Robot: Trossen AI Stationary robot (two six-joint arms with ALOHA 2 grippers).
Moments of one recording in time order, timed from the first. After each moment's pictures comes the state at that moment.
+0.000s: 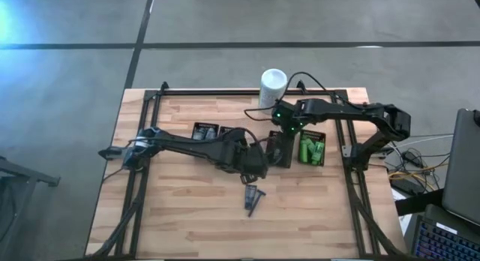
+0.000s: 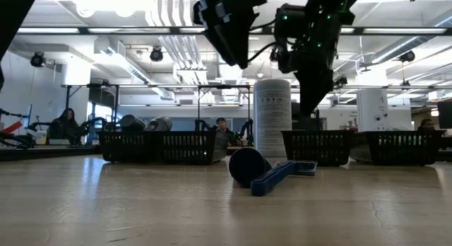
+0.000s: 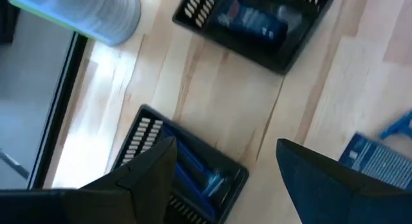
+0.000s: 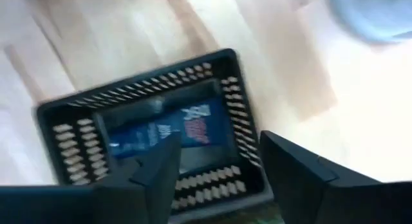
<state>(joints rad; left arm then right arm) -0.19 2.04 2.00 -1.21 -0.53 -0.40 -0.31 1.54 1.13 -0.85 -0.01 0.21</state>
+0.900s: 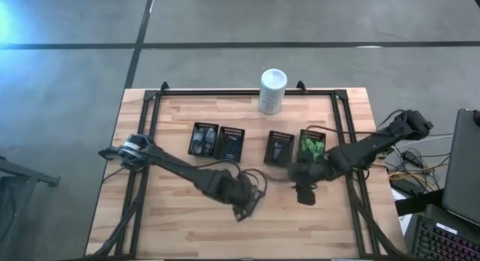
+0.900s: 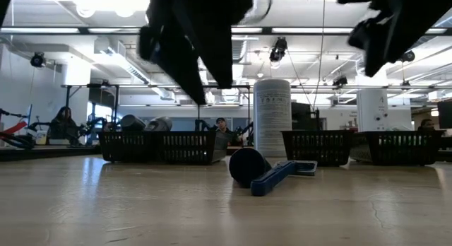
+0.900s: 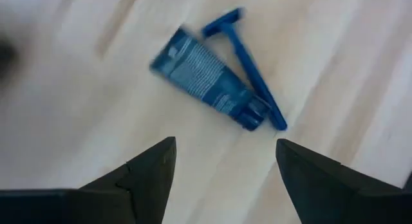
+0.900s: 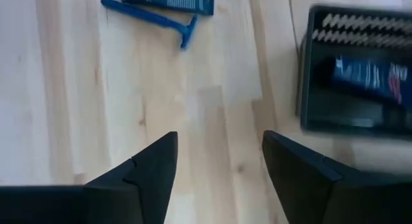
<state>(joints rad) -0.37 1.95 1.62 -0.83 -0.15 -0.89 0.42 1.33 0.99 -0.82 0.13 0.54</state>
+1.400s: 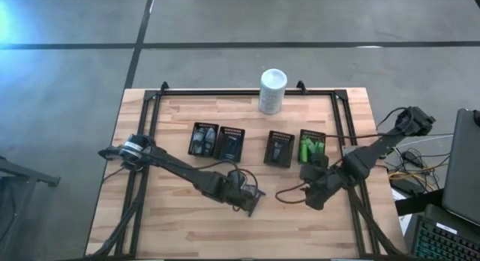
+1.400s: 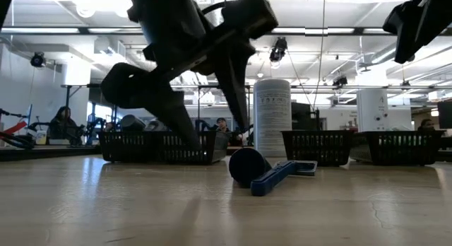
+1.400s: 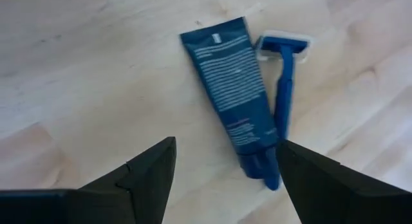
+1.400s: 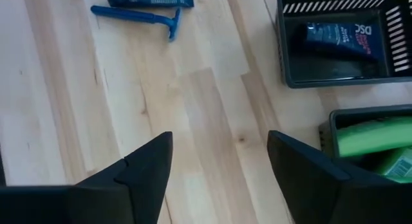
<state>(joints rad) -0.37 1.96 1.43 -0.57 -0.18 -1.47 0.60 1.25 0.99 -0.95 0.30 0.86</state>
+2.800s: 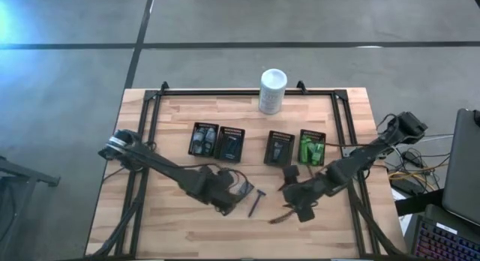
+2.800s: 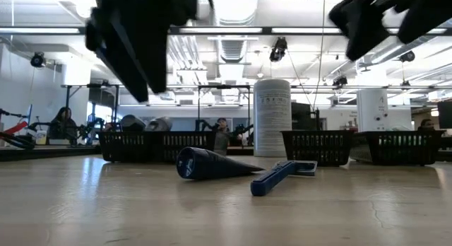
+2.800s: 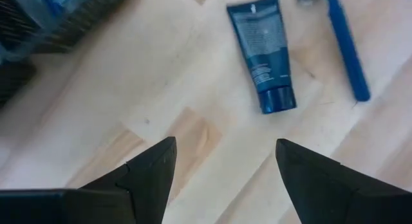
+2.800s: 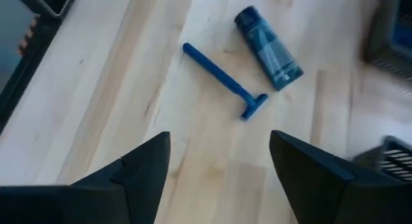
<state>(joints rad) -0.44 1.81 1.44 -0.95 -0.26 -1.08 0.54 1.41 0.95 -0.47 0.21 0.23</state>
